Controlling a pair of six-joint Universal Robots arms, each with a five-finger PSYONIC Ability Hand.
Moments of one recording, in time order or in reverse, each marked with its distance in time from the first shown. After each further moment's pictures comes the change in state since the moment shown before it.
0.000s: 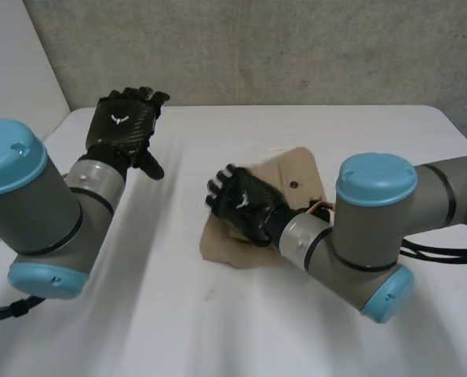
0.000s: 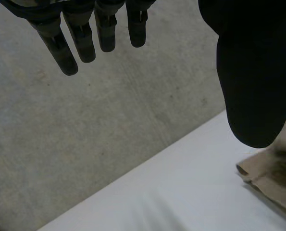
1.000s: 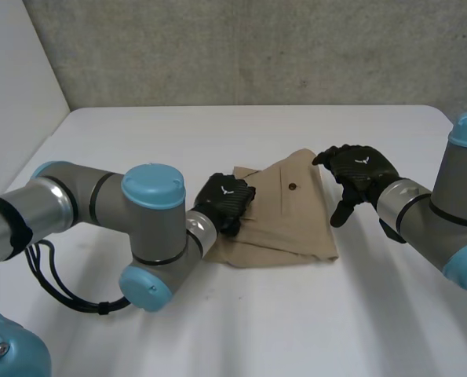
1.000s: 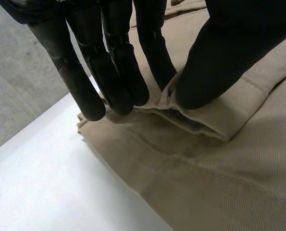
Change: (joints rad) left arm -0.208 -0.523 0.423 -0.232 0.116 0.149; right arm -0.315 -0.140 0.079 0.136 0.158 0.650; left_hand 0.905 0.958 0.948 0.965 0.901; right_hand 0.000 -0.001 -0.002 0.000 0.000
